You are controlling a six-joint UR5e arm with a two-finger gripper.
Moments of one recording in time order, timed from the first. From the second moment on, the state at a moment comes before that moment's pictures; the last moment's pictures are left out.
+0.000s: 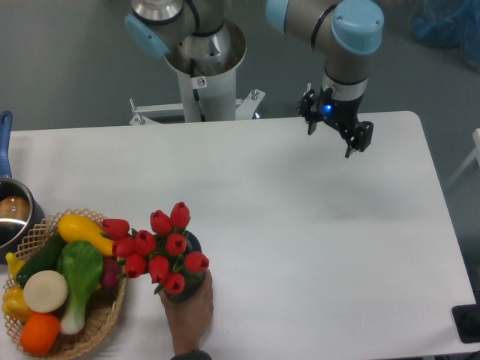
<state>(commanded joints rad) 2.79 -1.65 -1.88 -1.10 1.55 1.52</state>
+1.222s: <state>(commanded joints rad) 2.67 -1.60 -1.92 -1.07 1.15 1.40</state>
